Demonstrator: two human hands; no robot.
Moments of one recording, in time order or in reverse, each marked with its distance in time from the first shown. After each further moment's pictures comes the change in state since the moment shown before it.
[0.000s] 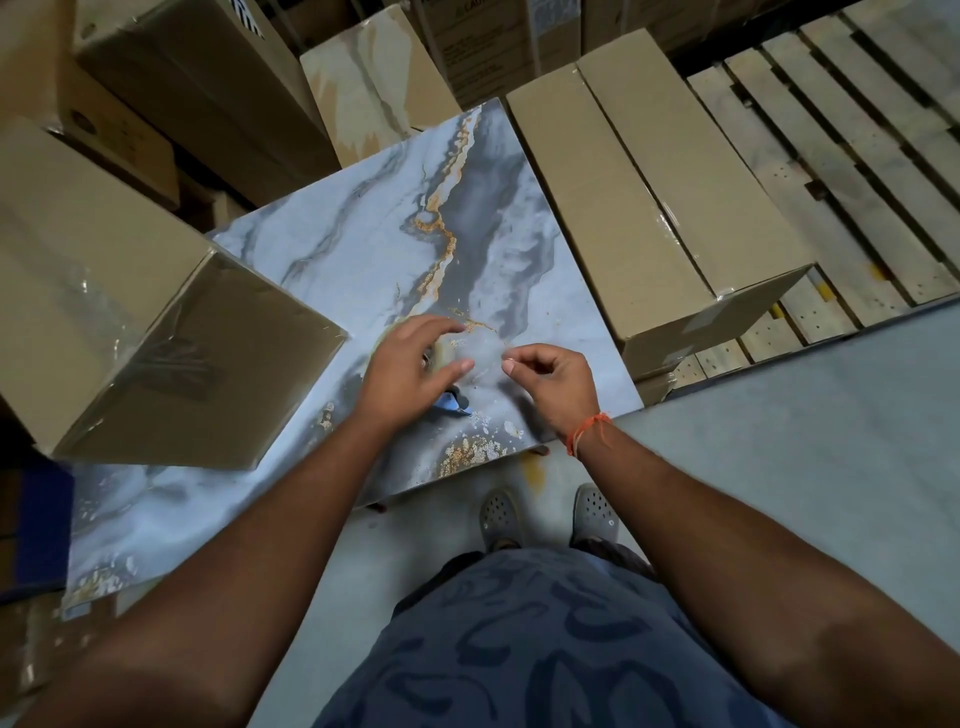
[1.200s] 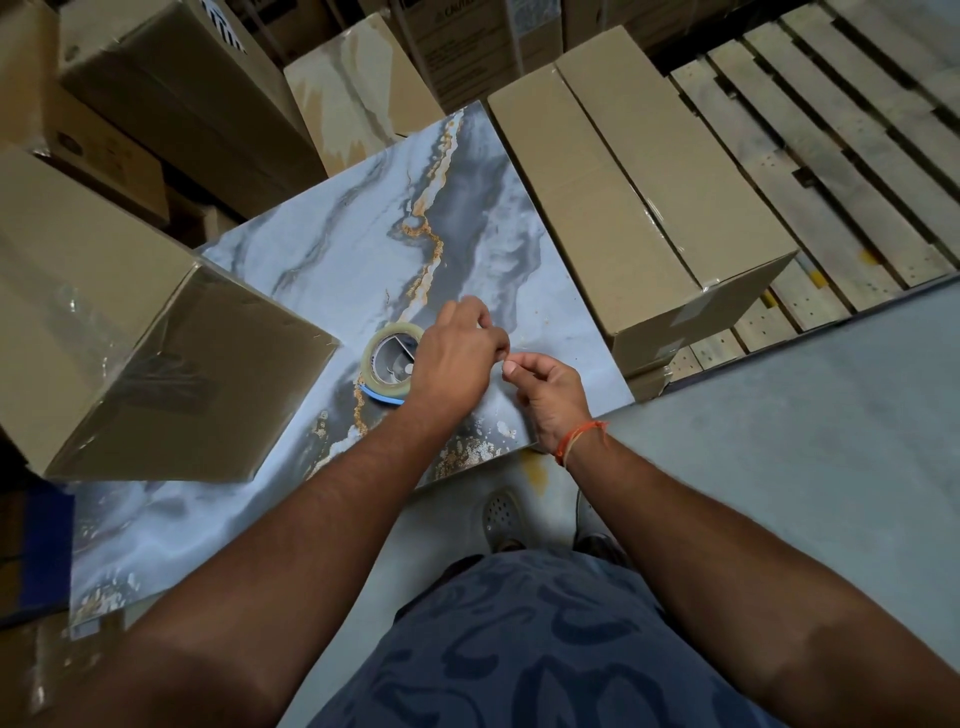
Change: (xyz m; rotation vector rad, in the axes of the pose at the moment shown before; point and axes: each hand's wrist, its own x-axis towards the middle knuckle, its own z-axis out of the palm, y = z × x) left_hand 0.034 0.072 0.030 0.500 -0.189 0.027; right_hand -0.012 0.003 0.007 0.402 0.099 0.263
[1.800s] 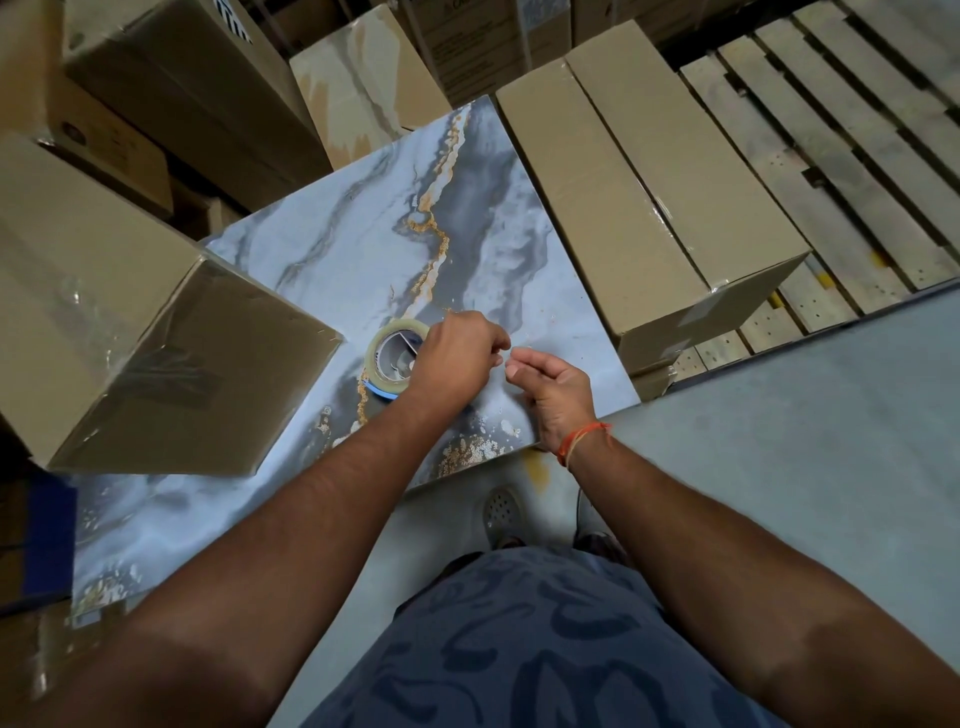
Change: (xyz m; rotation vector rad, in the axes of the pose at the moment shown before) left_hand 0.008 -0.009 0.002 -0.139 -0.106 -0.067; right_hand 0.003 0.007 -0.002 0.112 0.008 0.028
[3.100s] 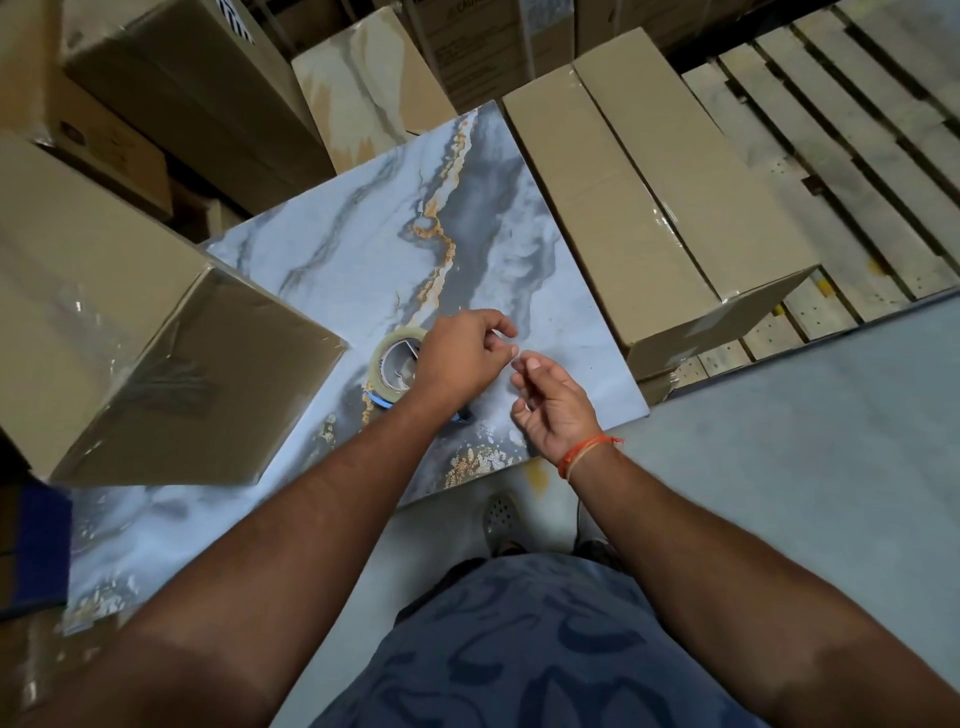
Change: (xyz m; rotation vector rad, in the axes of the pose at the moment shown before) left_hand 0.004 -0.012 -0.004 -0.420 0.087 -0.118; right_hand 0.005 0.001 0.013 0.278 -0.006 0.206
